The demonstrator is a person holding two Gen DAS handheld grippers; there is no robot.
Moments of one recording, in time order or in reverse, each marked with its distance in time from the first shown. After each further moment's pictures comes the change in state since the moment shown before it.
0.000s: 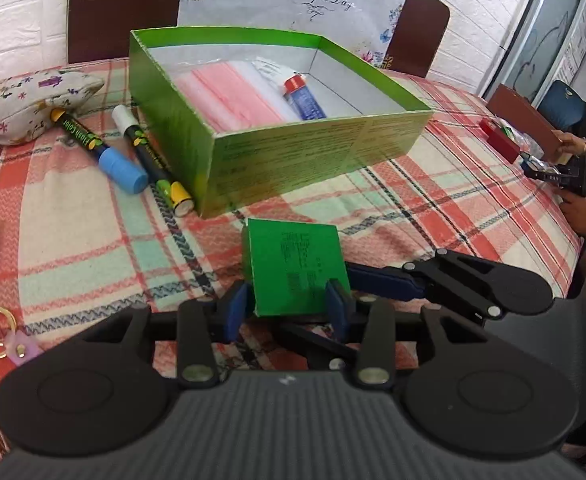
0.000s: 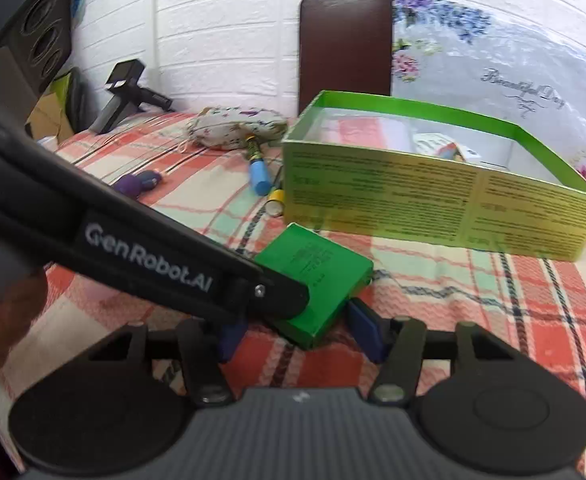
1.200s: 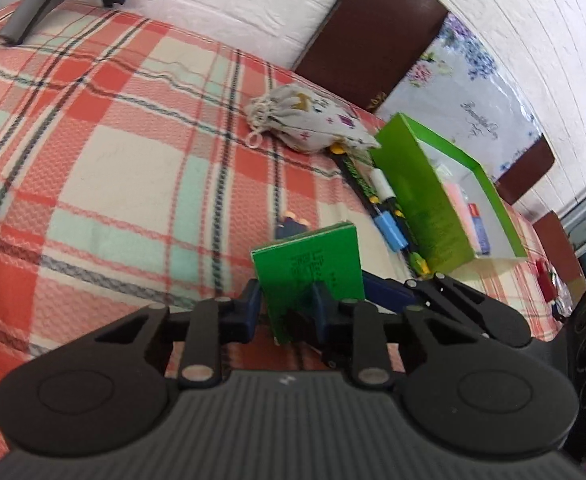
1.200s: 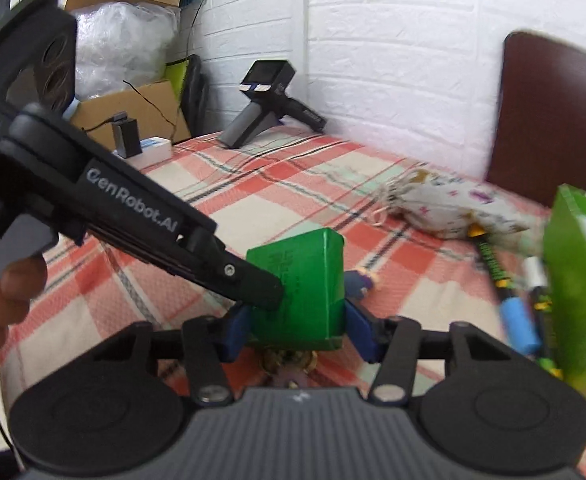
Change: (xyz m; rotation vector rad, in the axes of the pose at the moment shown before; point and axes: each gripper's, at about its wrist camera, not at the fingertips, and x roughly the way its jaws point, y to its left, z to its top) left arm -0.109 0.178 -0.015 -0.428 -0.088 0.076; right arm 0.073 0.150 0.075 -0.213 -0.030 0.257
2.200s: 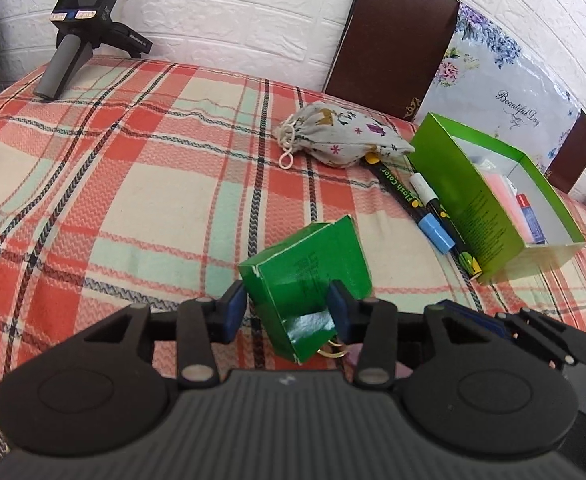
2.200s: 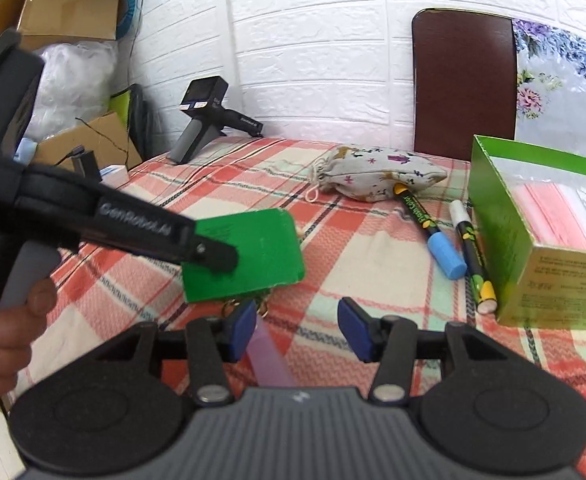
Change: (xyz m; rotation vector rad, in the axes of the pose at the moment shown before) left arm 0.001 -0.015 -0.012 0.102 -0.103 0.236; right arm -0.025 -0.019 -0.020 0.174 -0.014 -0.079
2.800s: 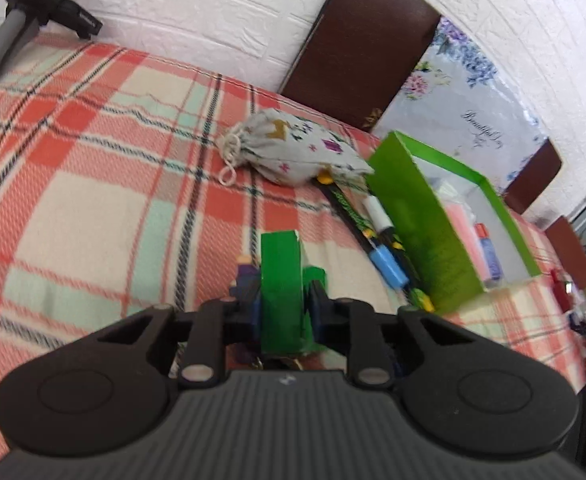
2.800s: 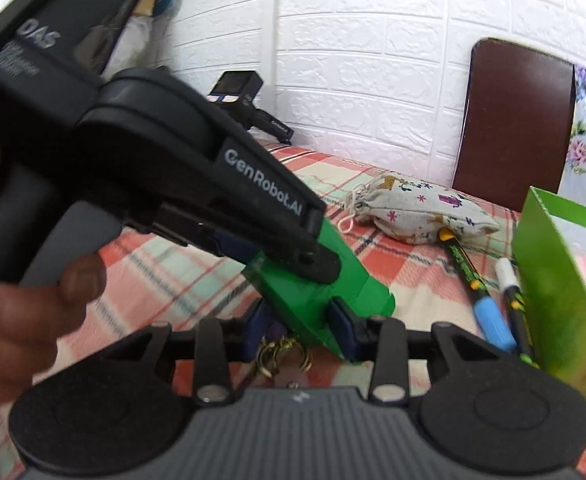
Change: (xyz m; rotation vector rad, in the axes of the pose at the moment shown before) left arm 0.025 -0.006 0.024 -0.072 0.021 -0.197; right arm 0.030 0.027 0.011 -0.166 -0.015 0.030
